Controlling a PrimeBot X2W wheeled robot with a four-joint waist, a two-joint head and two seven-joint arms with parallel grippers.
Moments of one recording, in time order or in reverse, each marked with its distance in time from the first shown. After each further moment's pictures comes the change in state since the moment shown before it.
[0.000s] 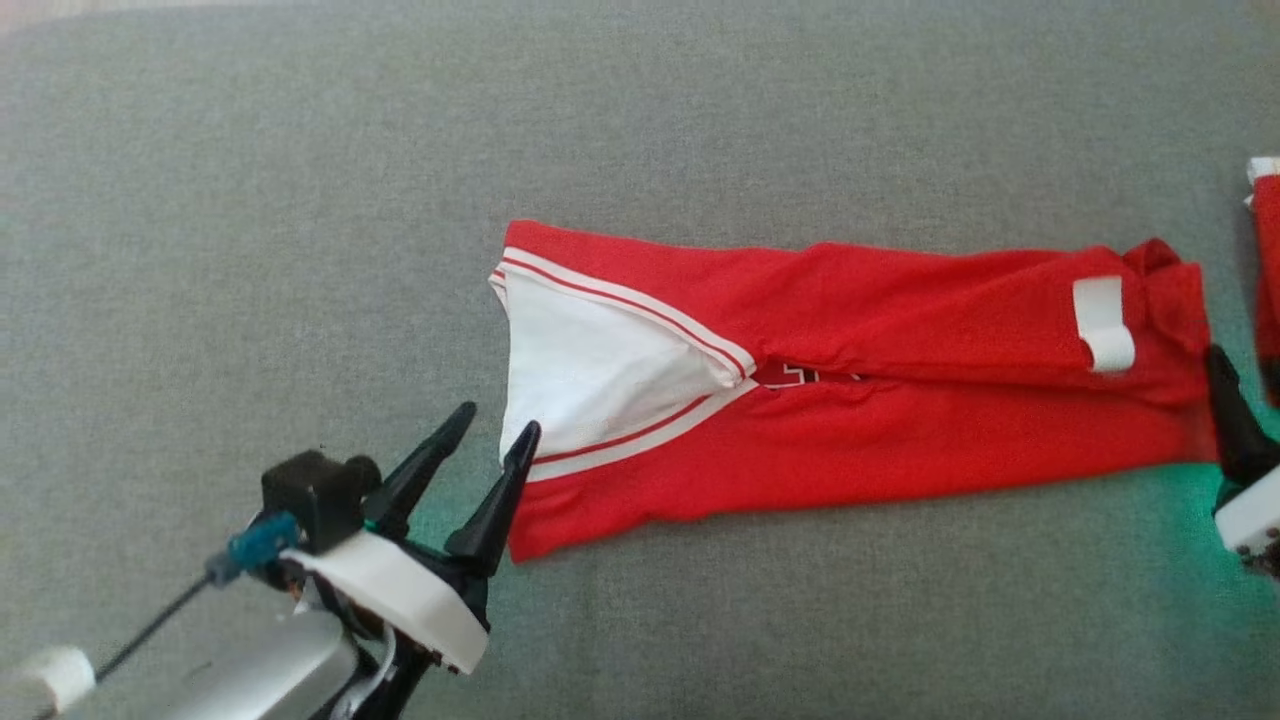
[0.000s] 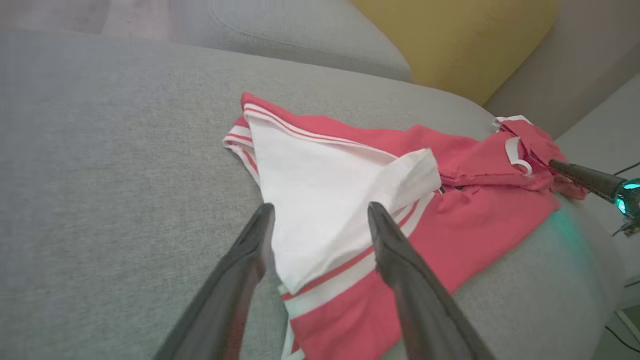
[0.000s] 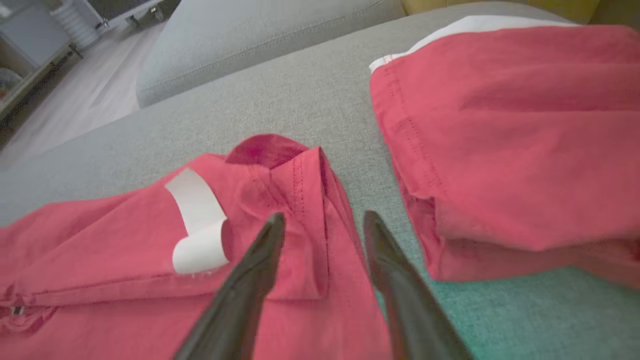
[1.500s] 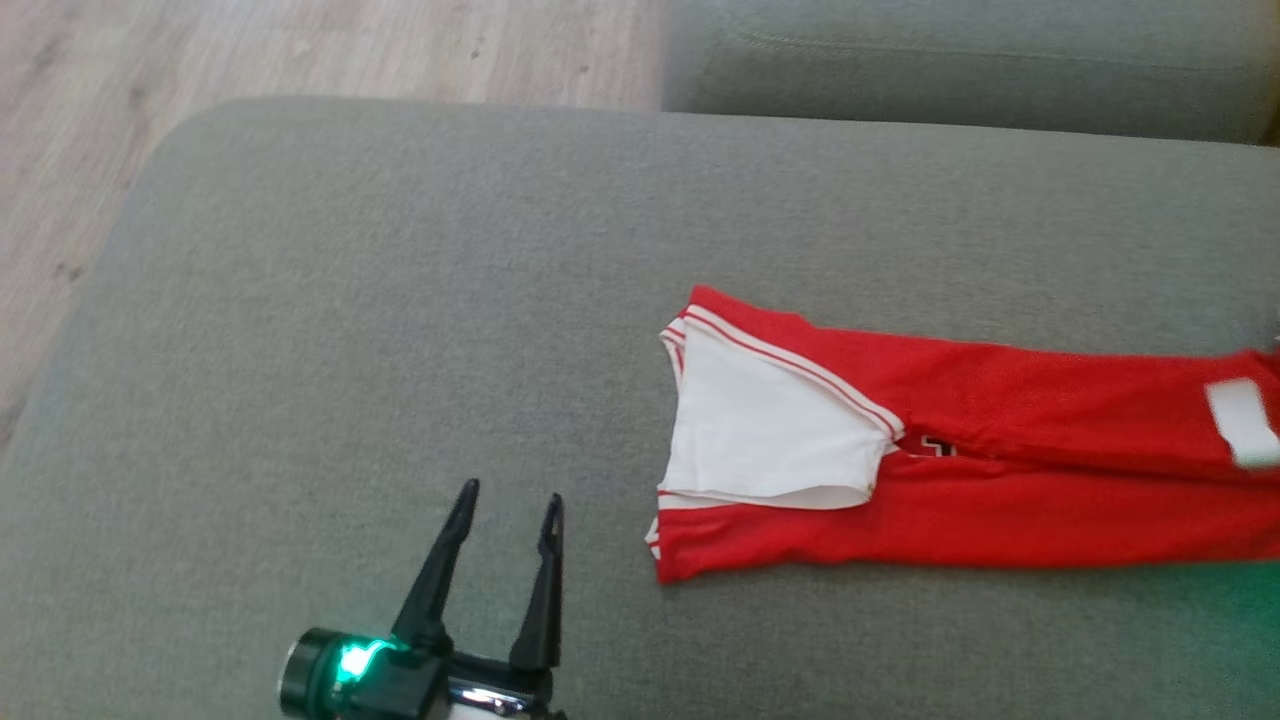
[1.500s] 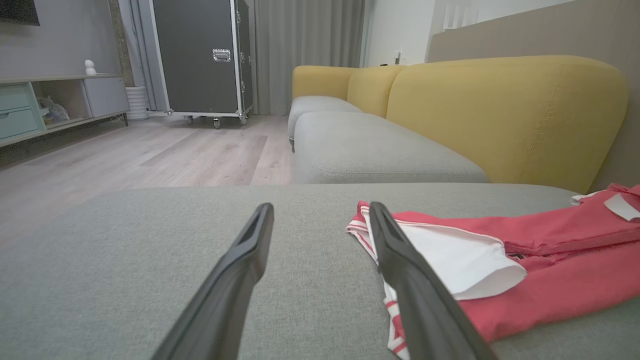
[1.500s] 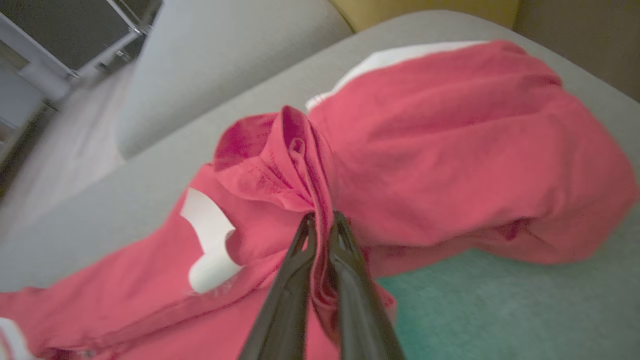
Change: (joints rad) left arm 0.503 -0.467 0.534 0.002 0.838 0.042 -0.104; right arm 0.052 0.069 -0.331 0.114 -0.025 0.000 0.178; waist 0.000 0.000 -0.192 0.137
